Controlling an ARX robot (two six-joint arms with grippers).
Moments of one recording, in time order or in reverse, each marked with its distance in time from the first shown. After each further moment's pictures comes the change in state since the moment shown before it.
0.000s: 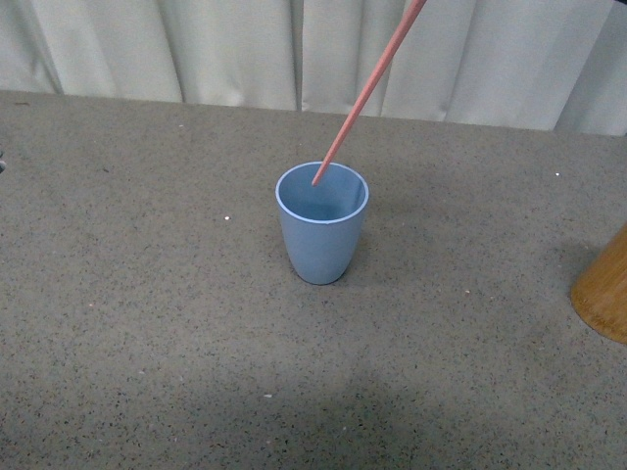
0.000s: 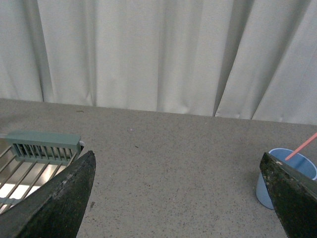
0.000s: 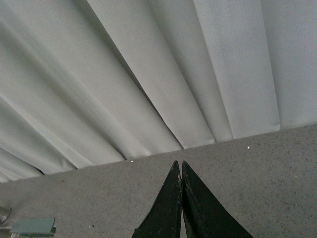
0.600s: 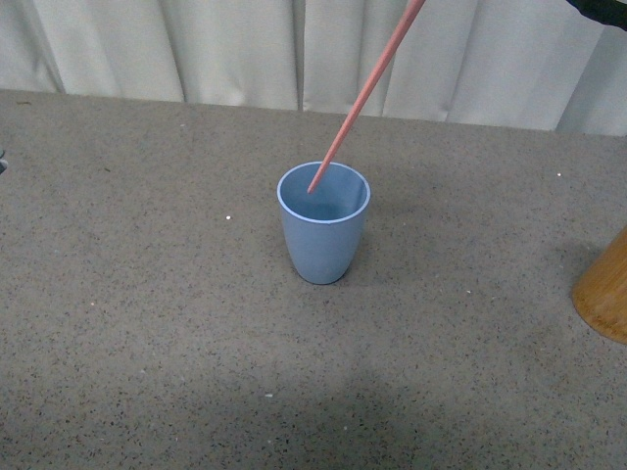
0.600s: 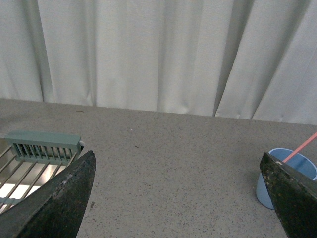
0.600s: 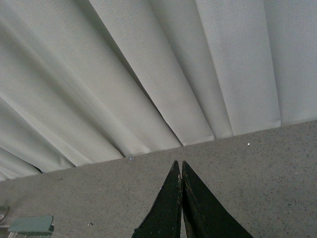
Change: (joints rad) left arm 0.000 0.000 0.000 0.000 0.000 0.000; right arm 0.010 0.026 0.007 0.008 0.012 0.004
